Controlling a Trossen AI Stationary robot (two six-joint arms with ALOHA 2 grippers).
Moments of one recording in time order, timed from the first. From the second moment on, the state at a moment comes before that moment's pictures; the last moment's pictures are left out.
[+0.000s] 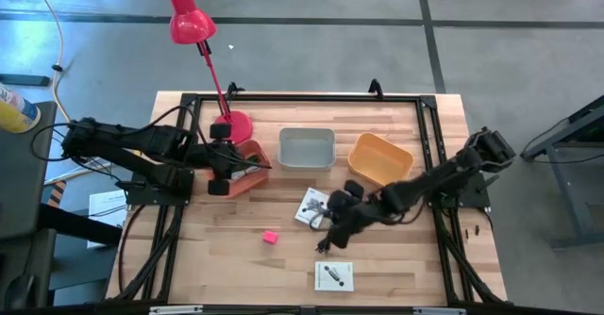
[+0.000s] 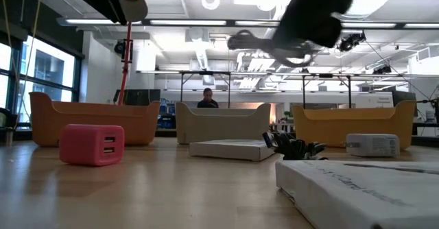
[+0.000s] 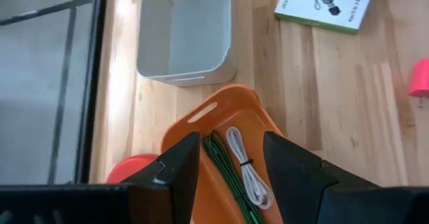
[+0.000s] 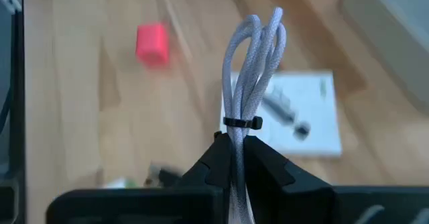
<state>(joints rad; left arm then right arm) -0.05 1.07 1.12 -1.08 -0.38 0.04 0.41 1.61 1.10 -0.38 0.37 0.71</state>
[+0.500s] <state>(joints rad) -0.05 0.96 1.12 -1.13 -0.37 -0.04 0.19 1.70 1.10 -0.05 0.19 0.42</state>
